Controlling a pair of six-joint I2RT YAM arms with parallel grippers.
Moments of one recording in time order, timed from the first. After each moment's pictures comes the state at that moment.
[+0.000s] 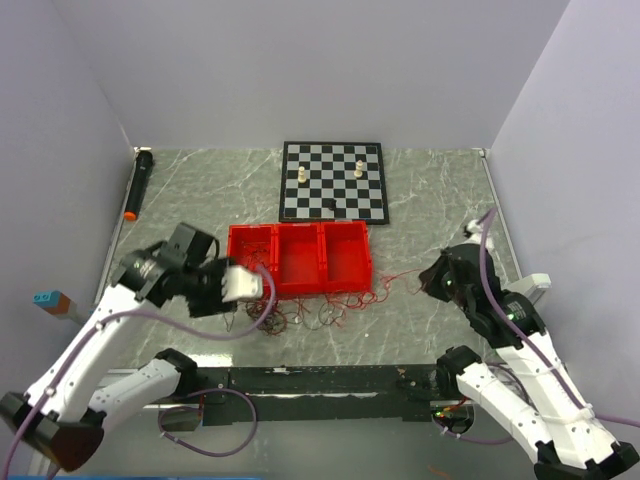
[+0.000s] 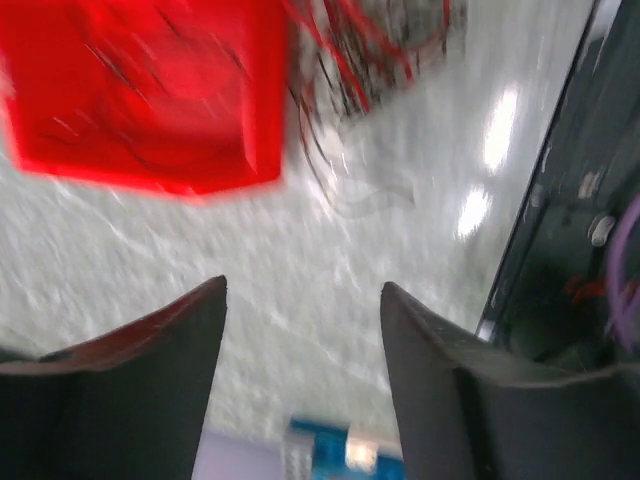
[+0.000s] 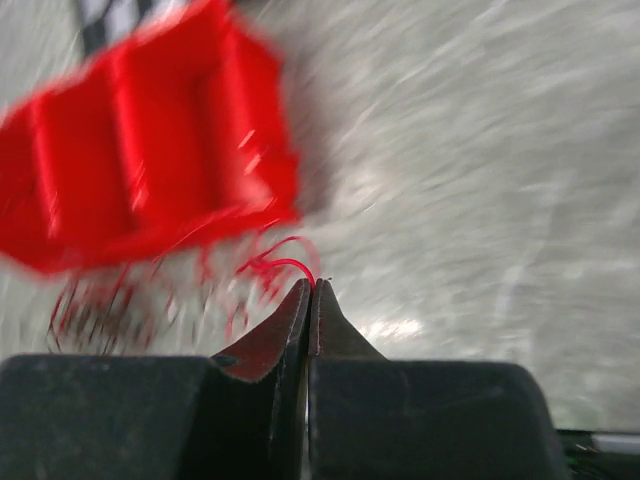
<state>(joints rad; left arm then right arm) -0.49 0.89 1.00 -1.25 0.18 0.99 0.43 0.63 0.85 -0.92 0.27 0.73</state>
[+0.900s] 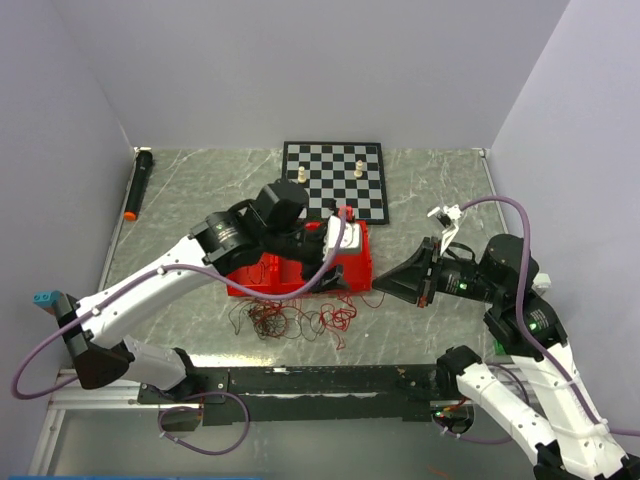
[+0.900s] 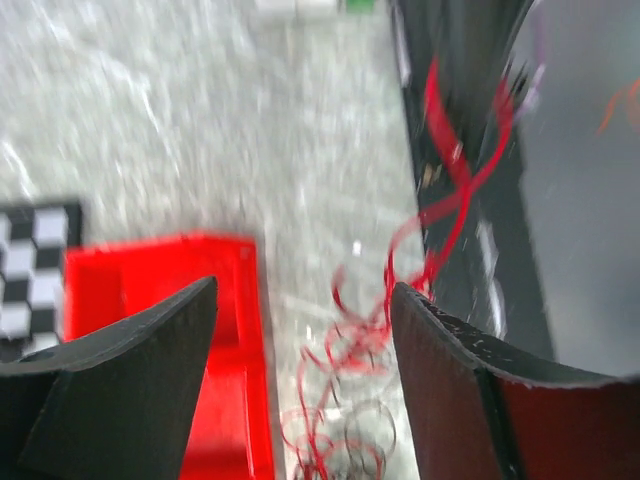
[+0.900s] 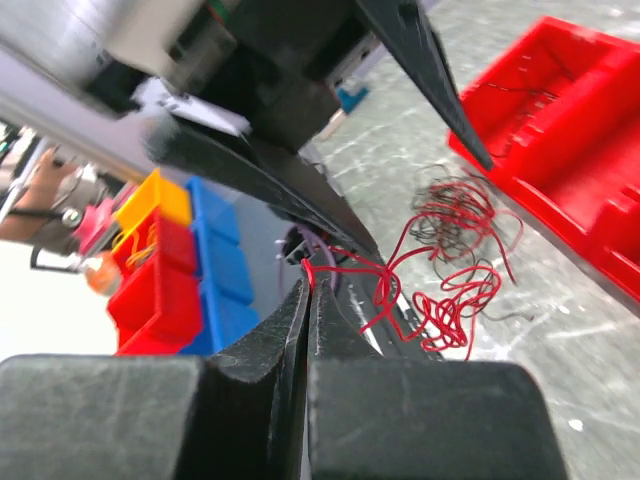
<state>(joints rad) -0.95 1.37 1.46 -0.68 0.56 0.43 0.43 0.61 0.97 -0.53 -0.78 0.56</state>
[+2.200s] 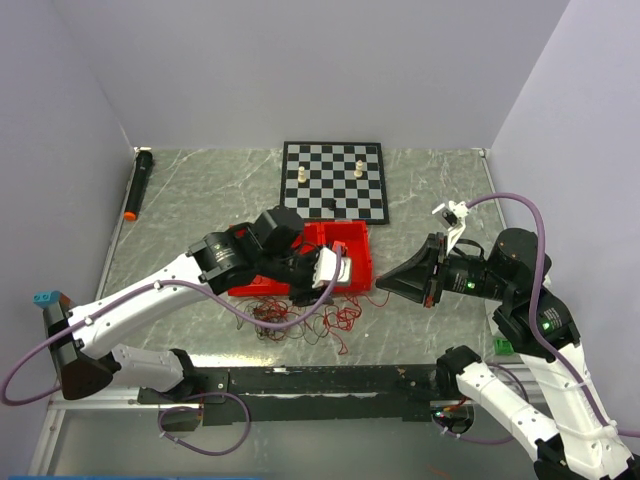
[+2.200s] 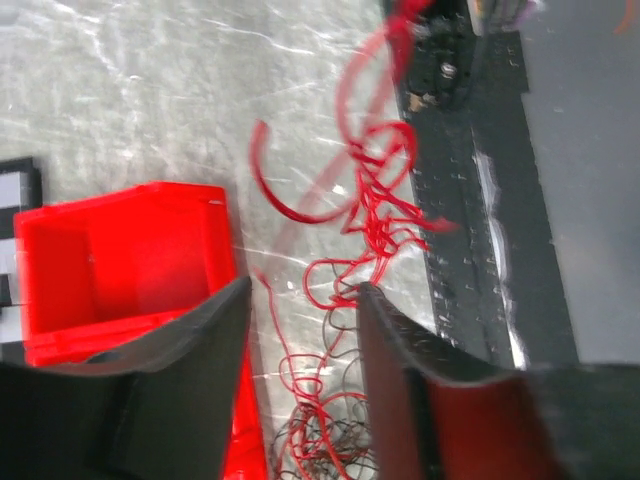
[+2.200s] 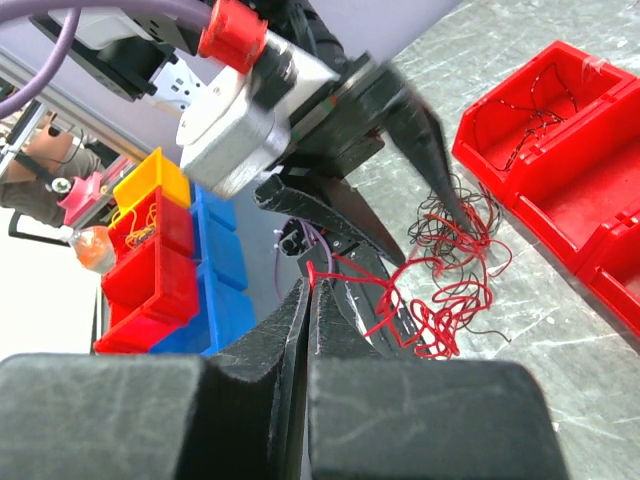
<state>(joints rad) -1.00 1.27 1.30 -0.68 0.51 0.52 0.43 0.65 1.10 -0.61 -0.83 0.46</state>
